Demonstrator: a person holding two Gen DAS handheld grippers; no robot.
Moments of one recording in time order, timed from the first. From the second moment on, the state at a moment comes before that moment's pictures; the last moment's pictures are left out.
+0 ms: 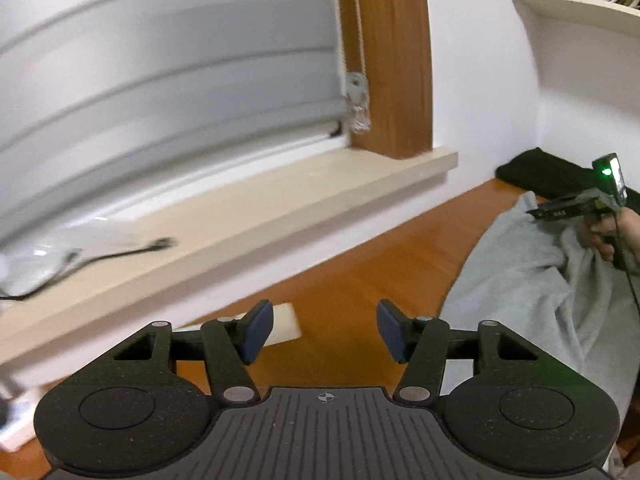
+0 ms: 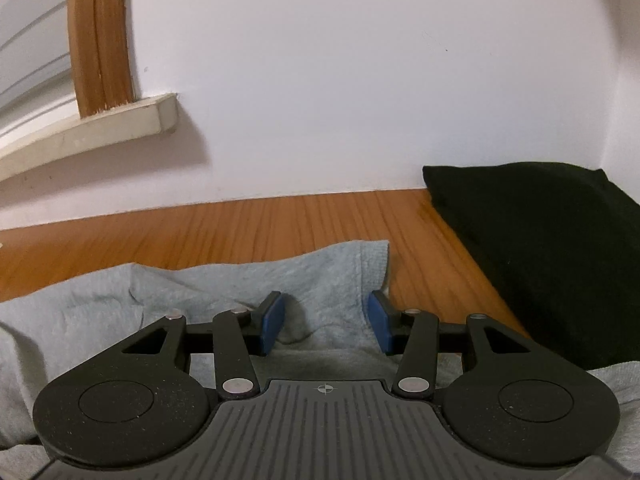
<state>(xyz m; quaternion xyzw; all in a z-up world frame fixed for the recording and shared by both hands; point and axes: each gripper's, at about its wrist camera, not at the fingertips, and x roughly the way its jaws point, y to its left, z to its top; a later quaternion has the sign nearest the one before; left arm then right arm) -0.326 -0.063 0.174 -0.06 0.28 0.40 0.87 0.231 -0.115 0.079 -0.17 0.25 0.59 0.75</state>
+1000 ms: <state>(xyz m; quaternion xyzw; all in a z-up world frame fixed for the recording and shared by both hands) -0.368 -0.138 0.082 -0.17 0.32 0.36 0.86 0.227 -0.114 0.080 -0.19 0.25 0.59 0.75</state>
